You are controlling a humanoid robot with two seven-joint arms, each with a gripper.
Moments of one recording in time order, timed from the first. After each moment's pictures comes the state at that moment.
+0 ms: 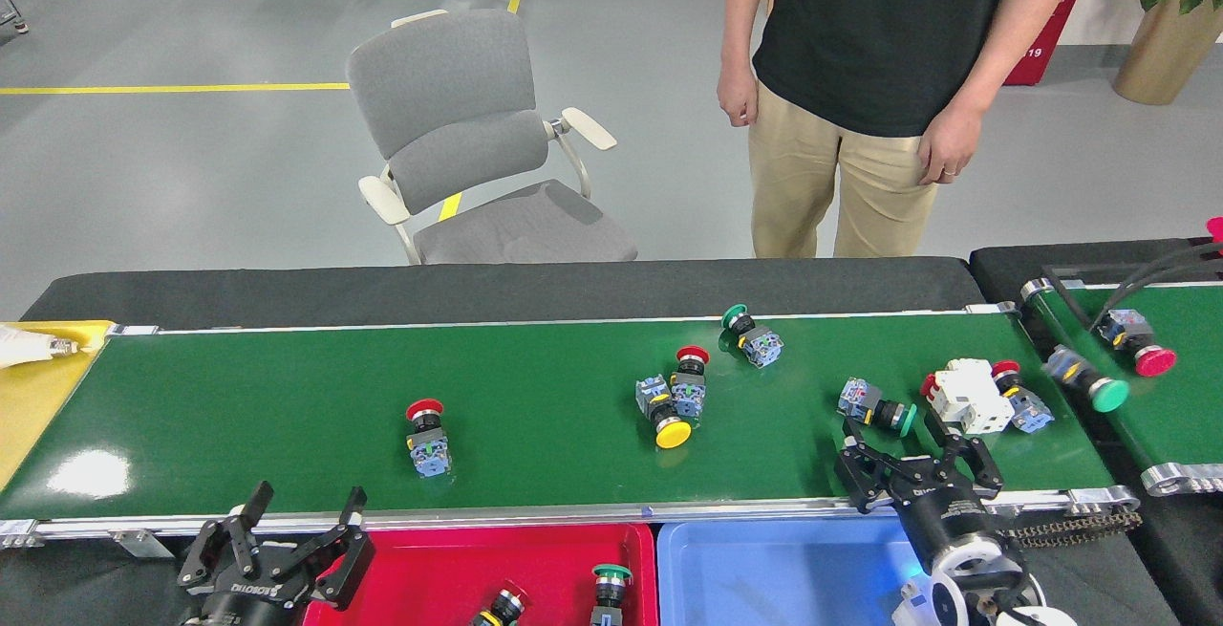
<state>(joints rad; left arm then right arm) 0.11 0.05 0.14 -1.70 -1.51 -0.24 -0.14 -0.21 -0.16 0.16 -1.22 1.23 -0.06 -0.03</state>
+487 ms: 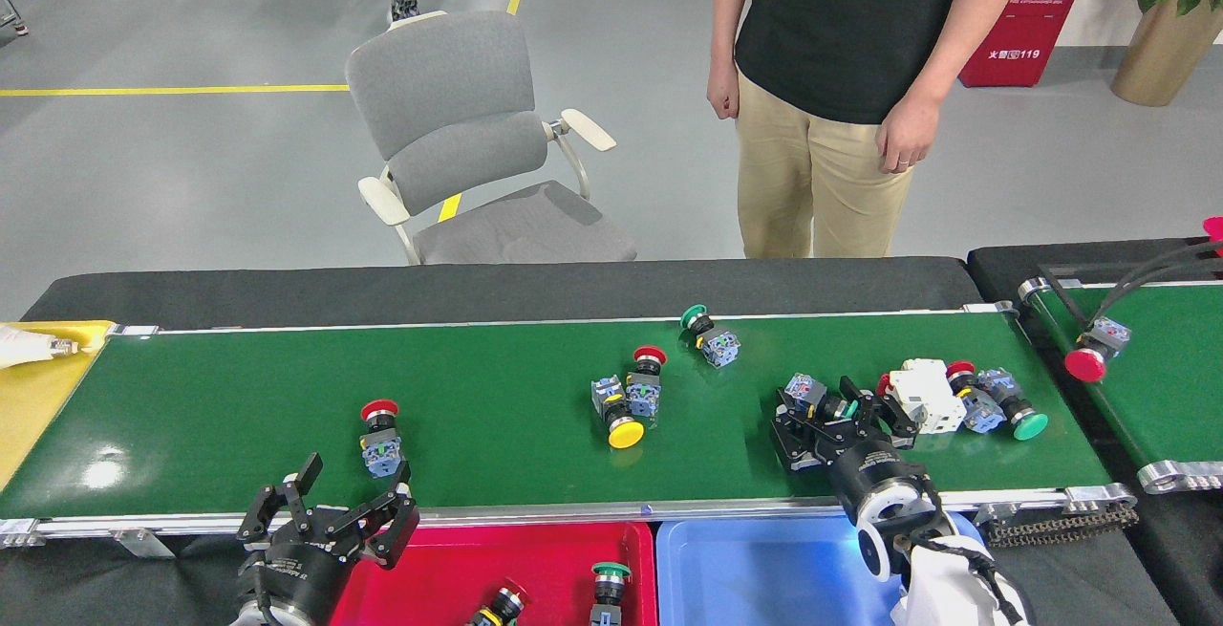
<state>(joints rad) 0.00 0.02 0.14 -1.53 -1.56 -0.23 -0.16 -0.36 -0.11 0.31 -1.06 1.25 -0.02 -0.02</state>
